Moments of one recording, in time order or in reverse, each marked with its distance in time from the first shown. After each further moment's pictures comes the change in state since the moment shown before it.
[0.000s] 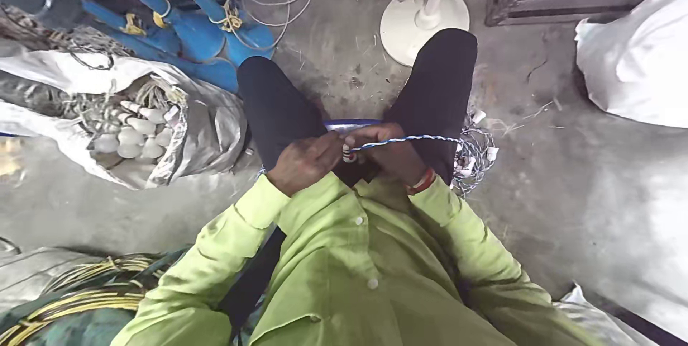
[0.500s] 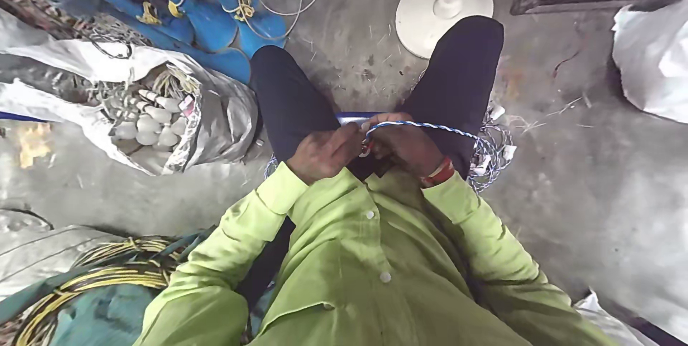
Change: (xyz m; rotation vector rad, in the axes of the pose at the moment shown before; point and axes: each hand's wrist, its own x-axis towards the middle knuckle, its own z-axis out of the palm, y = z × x) left_hand 0.007 0.000 0.011 -0.080 0.175 0.071; right_hand 0.000 -0.014 0.000 0.107 -0.011 0.270
